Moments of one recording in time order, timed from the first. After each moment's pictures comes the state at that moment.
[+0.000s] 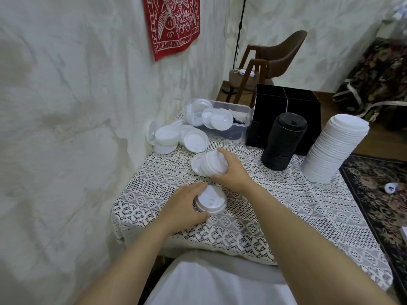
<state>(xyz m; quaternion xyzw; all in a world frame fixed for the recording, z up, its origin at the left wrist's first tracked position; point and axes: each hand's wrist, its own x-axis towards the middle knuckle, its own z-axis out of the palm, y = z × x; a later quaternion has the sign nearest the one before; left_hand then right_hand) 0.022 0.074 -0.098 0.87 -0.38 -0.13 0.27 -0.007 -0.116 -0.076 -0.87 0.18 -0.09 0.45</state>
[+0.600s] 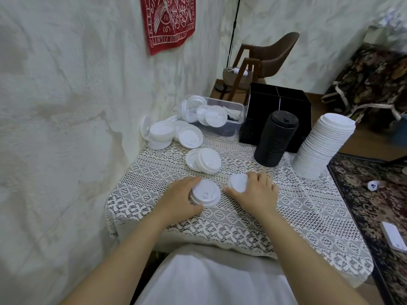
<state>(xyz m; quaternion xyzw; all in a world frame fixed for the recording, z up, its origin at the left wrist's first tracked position) 0.021 0.073 -0.092 0.86 -0.39 -0.13 0.29 -0.081 -0.124 -0.105 -0.92 0.37 -0.09 0.12</state>
